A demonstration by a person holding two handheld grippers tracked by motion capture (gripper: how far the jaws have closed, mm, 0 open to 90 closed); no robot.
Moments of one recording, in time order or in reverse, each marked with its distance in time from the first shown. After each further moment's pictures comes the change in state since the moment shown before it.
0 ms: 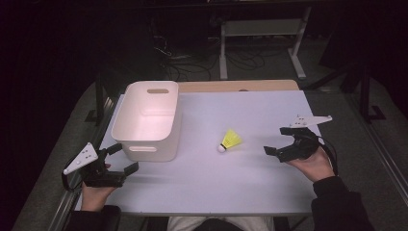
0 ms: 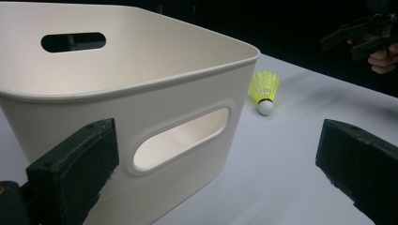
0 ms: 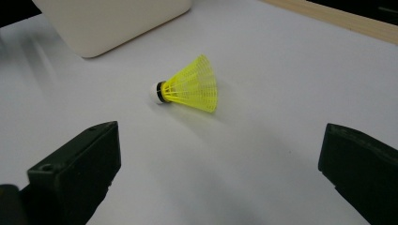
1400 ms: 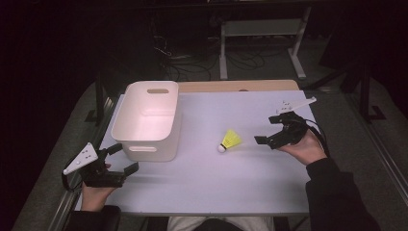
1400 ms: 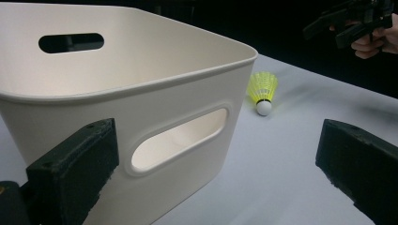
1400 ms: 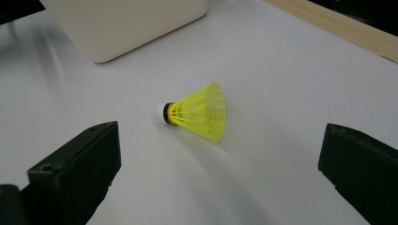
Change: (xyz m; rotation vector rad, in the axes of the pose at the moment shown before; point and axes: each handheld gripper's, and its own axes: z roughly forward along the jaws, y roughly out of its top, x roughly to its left) left arm 0.000 0.000 0.000 -0.004 -0.004 0.001; right arm -0.005 0.044 0.021 0.070 0.062 -0.064
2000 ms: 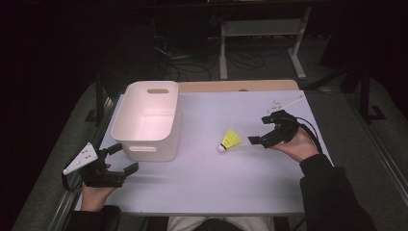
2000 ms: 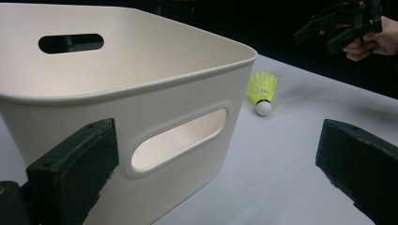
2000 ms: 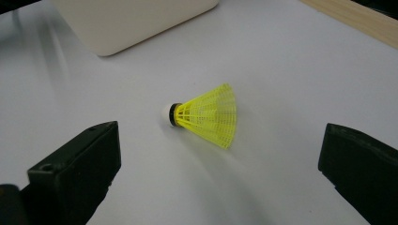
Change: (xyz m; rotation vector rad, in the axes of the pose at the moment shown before) left arm 0.000 0.000 0.000 -0.001 -0.002 0.000; right arm 0.001 0.008 0.020 0.042 0.041 -0.023
